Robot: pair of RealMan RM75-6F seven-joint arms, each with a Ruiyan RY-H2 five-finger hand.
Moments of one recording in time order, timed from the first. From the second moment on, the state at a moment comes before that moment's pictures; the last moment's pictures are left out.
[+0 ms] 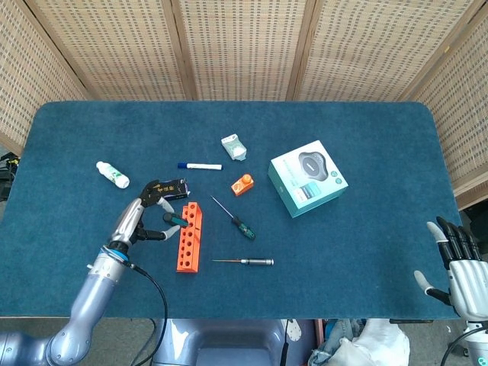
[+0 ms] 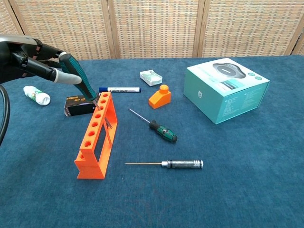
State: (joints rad) left arm -0.66 -1.31 -0.32 -2.13 0.55 1.21 0.12; right arm 0.02 -1.06 0.05 -1.66 -1.59 1.58 0.06
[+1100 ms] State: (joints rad) left arm -0.69 -1.35 -0.32 -2.04 0.50 1.15 0.14; right arm 0.03 -1.06 0.05 -1.66 -1.59 1.58 0.06
